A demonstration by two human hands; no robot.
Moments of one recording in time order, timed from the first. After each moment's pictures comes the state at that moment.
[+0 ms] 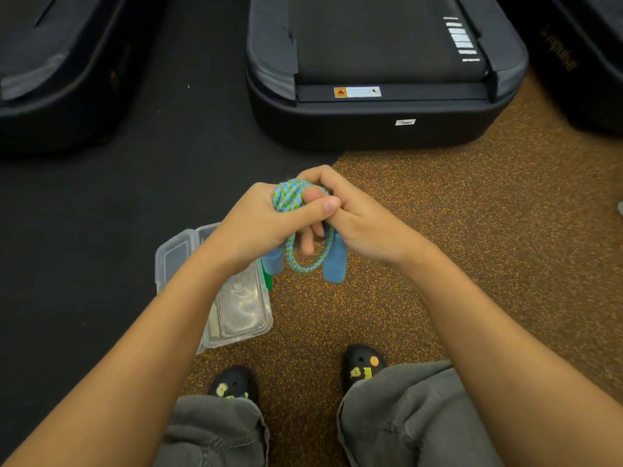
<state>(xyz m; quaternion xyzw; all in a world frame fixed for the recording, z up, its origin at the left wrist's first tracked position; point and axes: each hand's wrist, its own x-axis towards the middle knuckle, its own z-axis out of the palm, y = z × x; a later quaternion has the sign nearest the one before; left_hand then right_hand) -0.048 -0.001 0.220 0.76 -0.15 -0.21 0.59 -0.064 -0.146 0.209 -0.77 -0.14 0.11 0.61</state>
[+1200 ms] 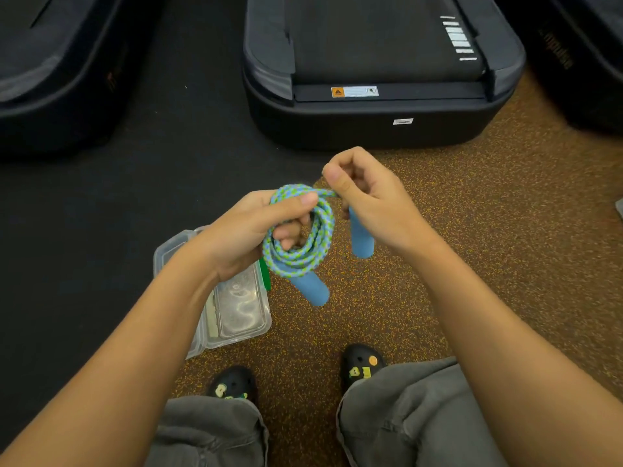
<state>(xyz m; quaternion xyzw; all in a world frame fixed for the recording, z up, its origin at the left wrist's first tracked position) -0.048 0.002 0.222 0.64 -0.09 -0.32 0.69 -0.059 -0.163 0.211 -0.81 -0.03 -0.02 0.59</state>
